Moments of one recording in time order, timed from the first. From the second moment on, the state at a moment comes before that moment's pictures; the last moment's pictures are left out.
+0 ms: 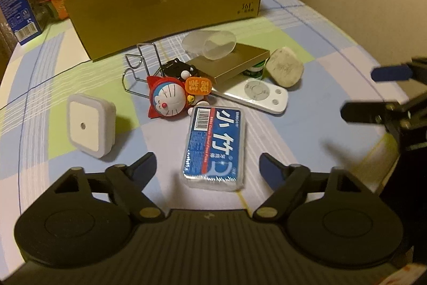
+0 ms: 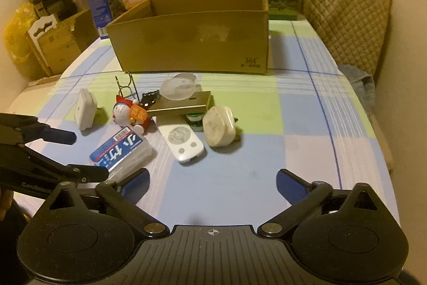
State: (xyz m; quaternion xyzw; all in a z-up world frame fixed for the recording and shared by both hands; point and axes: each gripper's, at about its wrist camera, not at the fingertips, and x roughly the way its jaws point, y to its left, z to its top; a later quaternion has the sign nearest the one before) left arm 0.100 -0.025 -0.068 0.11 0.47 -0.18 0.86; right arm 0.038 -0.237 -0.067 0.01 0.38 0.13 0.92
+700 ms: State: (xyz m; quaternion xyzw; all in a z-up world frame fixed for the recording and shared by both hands) left arm 0.132 -0.041 -0.092 0.11 0.48 -0.20 0.85; right arm 0.107 -0.229 -0.105 -0.04 0.37 0.12 0.92
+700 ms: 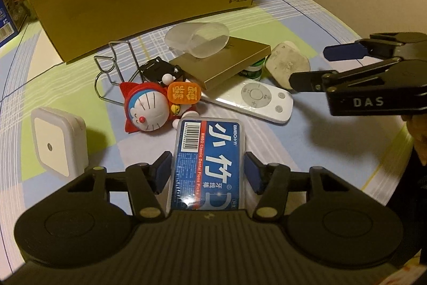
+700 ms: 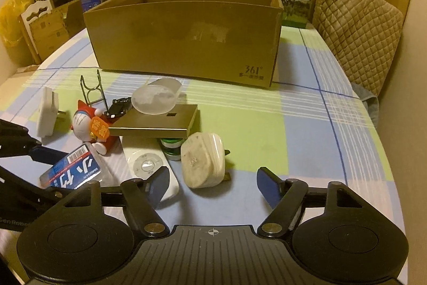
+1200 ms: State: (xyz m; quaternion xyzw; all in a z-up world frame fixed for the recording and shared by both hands) left arm 0.124 -0.034 -0.072 0.06 0.46 -0.20 0.86; right arm 0.128 -0.205 -0.120 -0.09 0.37 0.12 0.92
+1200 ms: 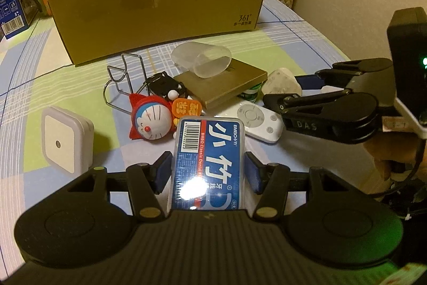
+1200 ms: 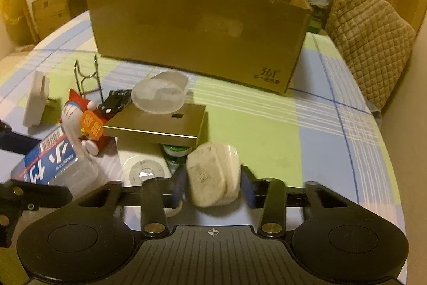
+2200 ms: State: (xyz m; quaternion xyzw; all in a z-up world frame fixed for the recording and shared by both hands) left arm 0.214 -0.019 0.051 0.06 0.34 -0.17 0.92; right arm 0.187 -0.218 0.043 -0.04 0.23 0.12 0.96
